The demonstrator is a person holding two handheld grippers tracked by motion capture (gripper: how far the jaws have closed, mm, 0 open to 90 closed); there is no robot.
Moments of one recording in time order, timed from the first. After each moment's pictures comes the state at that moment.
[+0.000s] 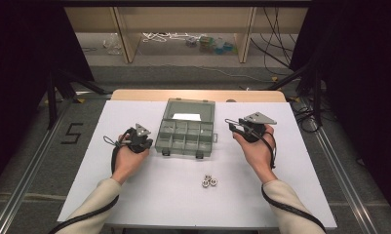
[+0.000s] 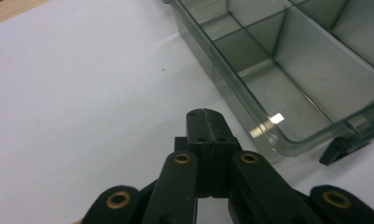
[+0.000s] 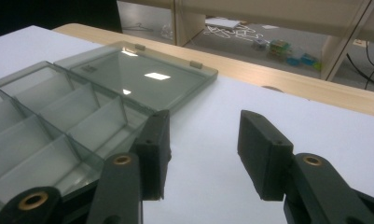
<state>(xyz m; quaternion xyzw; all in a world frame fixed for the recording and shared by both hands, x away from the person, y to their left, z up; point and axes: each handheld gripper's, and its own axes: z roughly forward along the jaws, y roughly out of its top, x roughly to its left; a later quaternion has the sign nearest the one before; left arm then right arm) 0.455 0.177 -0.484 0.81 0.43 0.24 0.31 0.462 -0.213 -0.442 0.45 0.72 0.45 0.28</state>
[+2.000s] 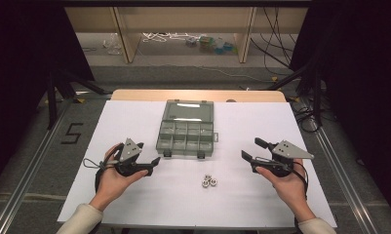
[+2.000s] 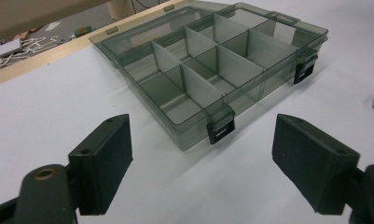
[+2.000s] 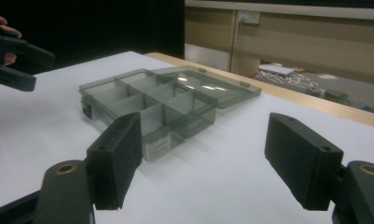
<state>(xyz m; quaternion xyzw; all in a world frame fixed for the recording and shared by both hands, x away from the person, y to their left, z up) 0.376 0.182 -0.456 0.79 0.35 0.25 0.44 0.369 -0.268 -0.445 0.33 0.73 0.56 0.23</state>
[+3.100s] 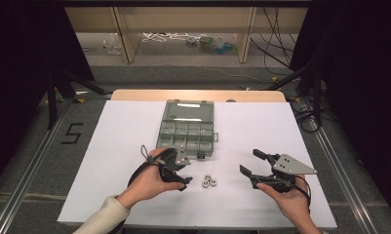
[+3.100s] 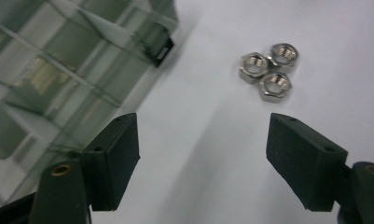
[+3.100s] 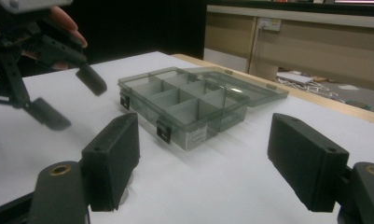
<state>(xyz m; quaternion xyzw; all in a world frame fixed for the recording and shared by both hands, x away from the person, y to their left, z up) 0.364 0.059 -0.435 0.93 0.22 0.14 0.27 0.336 -0.264 -0.449 0.29 0.73 0.57 0.23</state>
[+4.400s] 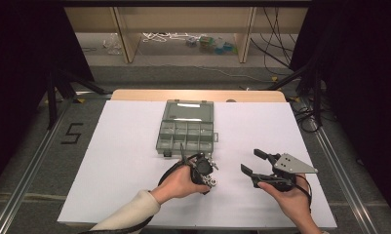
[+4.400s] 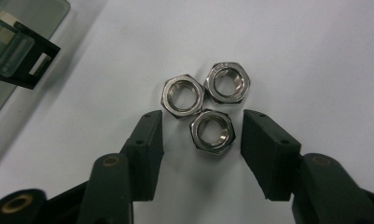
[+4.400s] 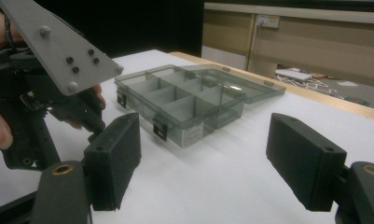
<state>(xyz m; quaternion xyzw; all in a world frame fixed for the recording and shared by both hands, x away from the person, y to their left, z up) 0.376 -0.007 -0.464 0.95 0.25 0.04 0.20 0.337 -0.267 -0.450 0.30 0.73 0.57 0.22</state>
